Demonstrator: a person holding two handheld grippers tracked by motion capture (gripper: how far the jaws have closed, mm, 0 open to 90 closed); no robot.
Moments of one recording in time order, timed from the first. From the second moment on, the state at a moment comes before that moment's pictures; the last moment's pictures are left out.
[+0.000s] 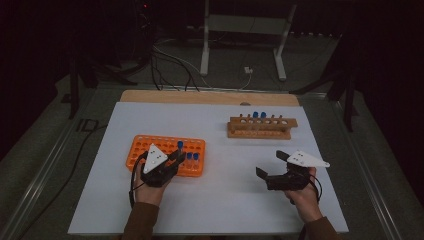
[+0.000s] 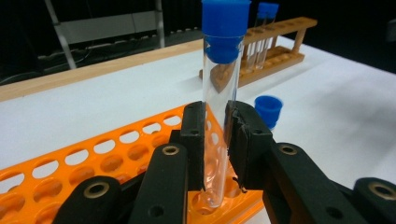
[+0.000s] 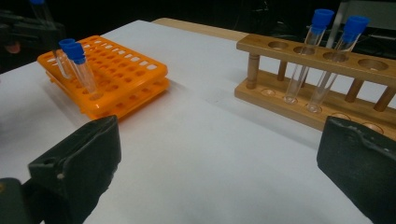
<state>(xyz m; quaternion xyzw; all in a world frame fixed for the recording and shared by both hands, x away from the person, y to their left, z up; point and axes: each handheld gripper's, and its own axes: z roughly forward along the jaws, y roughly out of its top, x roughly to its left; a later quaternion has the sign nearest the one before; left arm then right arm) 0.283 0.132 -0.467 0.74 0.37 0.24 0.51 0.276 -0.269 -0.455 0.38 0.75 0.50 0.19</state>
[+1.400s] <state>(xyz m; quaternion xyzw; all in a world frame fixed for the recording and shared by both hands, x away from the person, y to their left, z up) 0.289 0.128 -0.486 0.80 0.40 0.19 0.41 0.277 -0.265 -0.459 0.38 0.76 0.50 0.18</state>
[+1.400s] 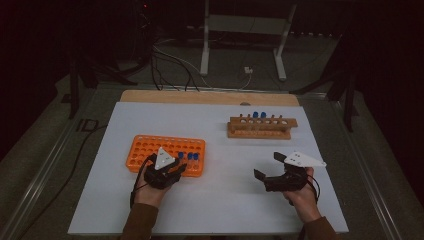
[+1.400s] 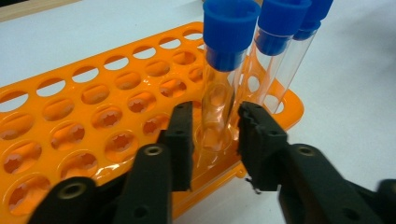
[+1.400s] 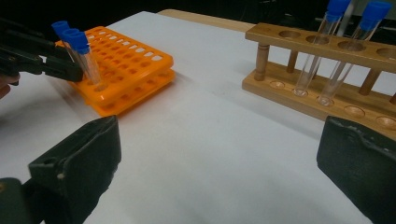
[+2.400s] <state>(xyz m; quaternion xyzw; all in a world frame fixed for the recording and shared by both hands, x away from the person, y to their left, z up) 0.279 0.166 -0.469 0.72 0.43 0.20 0.50 0.313 -0.263 -0.437 0.40 0.75 0.48 0.21</state>
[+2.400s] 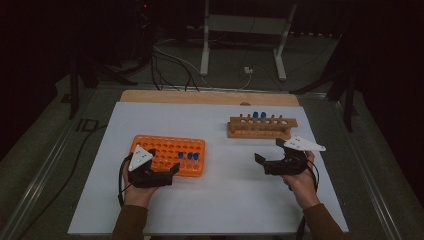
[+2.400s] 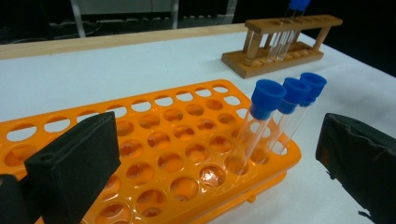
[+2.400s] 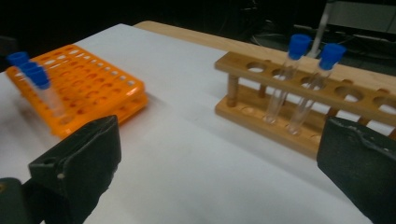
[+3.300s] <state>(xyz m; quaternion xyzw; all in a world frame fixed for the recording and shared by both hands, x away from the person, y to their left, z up) 0.278 0.157 -0.469 0.72 0.43 0.20 0.51 0.402 -0.268 -0.430 0.46 0.74 0.43 0.24</state>
